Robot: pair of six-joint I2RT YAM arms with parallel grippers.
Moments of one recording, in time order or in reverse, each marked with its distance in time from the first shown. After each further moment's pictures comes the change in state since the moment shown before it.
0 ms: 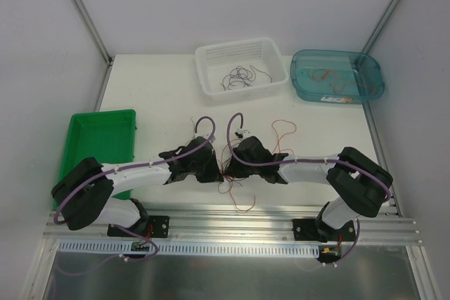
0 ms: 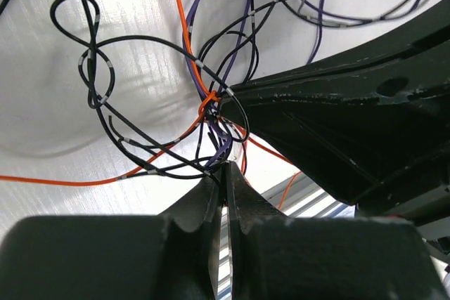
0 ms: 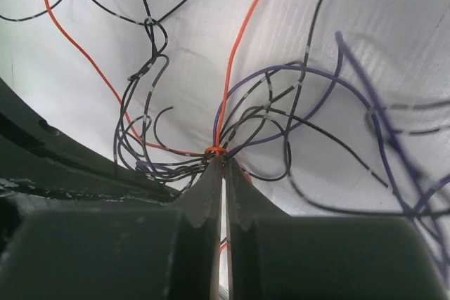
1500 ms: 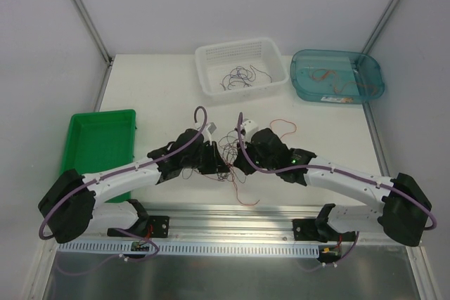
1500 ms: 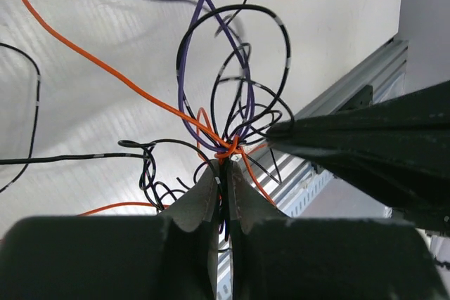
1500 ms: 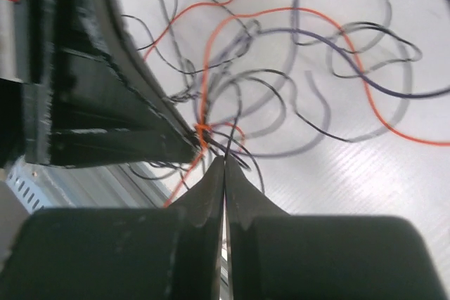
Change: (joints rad) left arm 0.051 -0.124 0.026 0.069 0.127 0.069; right arm 0.015 -0.344 0.098 -0.330 0.009 -0.429
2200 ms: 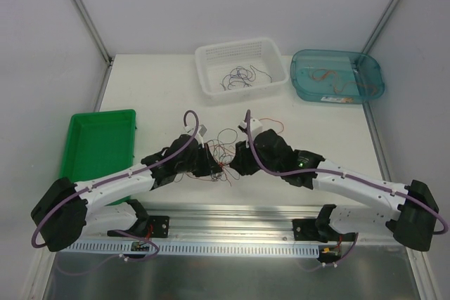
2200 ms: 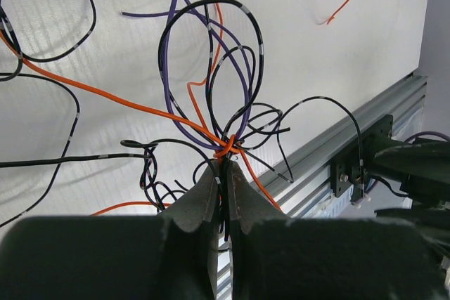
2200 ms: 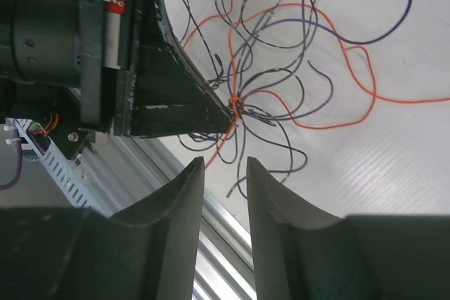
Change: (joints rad) left arm 0.000 -0.108 -0.094 -0.006 -0.135 -0.039; right arm 0.061 -0.100 0.034 -0.079 0.070 0.105
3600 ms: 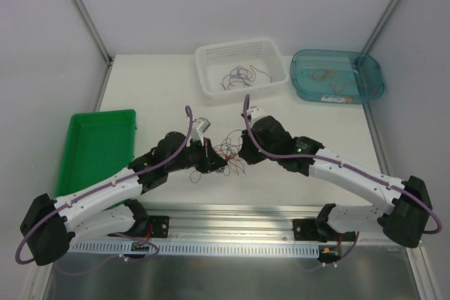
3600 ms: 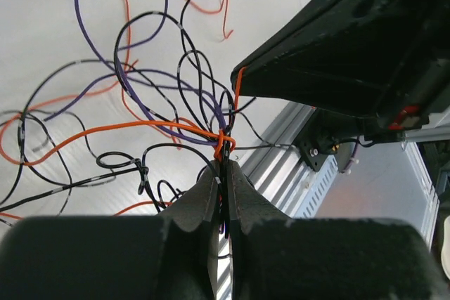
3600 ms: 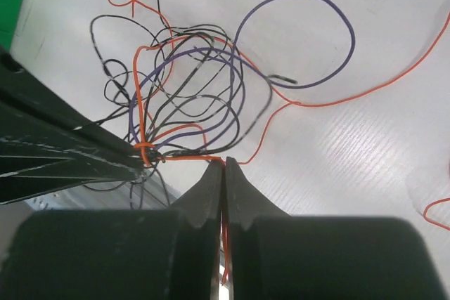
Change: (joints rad) left arm -0.013 -0.156 0.035 0.036 0.130 0.251; right arm -0.060 0.091 0.167 -0.202 0.082 -0.024
